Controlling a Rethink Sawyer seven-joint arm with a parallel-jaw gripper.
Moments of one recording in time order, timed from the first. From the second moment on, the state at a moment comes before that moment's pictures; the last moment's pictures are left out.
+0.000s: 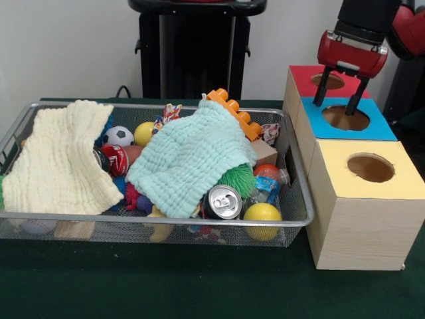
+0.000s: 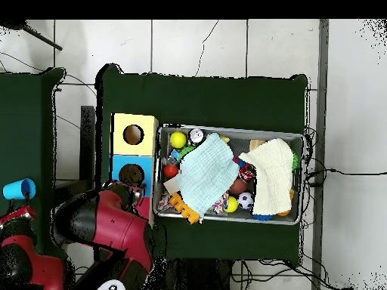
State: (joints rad) arm 0.54 -0.54 -0.49 1.84 0.65 0.26 1.70
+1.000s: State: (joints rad) arm 0.39 -0.67 -0.42 1.90 0.57 0.26 1.70
